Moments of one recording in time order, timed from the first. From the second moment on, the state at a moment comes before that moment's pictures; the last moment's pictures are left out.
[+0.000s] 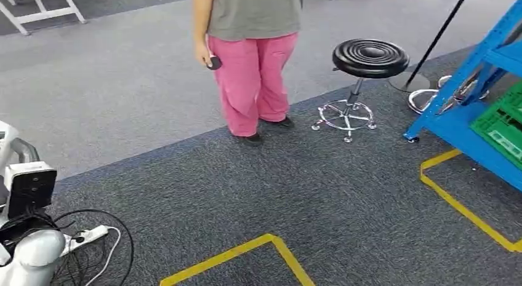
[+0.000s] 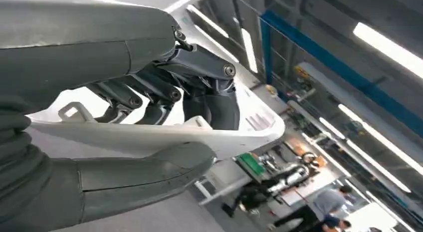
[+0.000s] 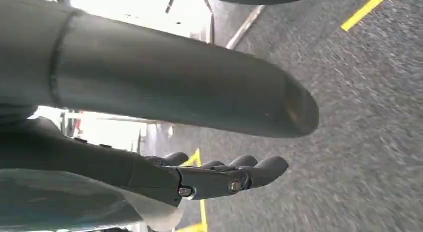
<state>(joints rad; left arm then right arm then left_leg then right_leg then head) -0.05 0.09 -0.26 -1.59 -0.93 0.70 -0.23 -0.03 0.12 -0.56 -0.20 0.71 0.08 0.28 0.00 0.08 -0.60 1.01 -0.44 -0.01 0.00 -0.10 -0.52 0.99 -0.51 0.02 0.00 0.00</state>
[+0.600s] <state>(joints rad) -0.03 0.09 -0.26 -1.59 -0.93 0.70 -0.23 -0.02 0.12 -0.58 -0.20 0.71 0.07 0.23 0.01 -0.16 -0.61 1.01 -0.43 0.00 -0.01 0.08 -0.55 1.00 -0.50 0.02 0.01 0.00</state>
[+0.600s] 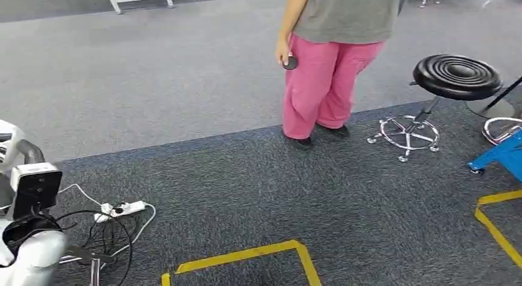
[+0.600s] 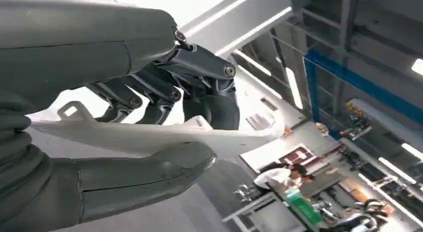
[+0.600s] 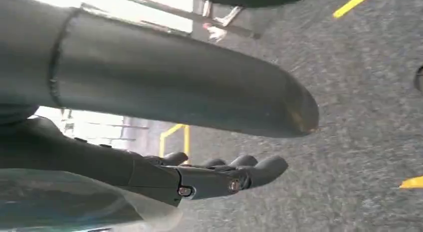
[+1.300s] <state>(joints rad) 0.14 0.08 -0.17 -1.73 -0.98 0.70 -0.24 -0.02 0.13 -0.58 -0.20 0.74 -0.06 -0.29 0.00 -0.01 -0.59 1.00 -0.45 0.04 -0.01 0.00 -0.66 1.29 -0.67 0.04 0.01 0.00</state>
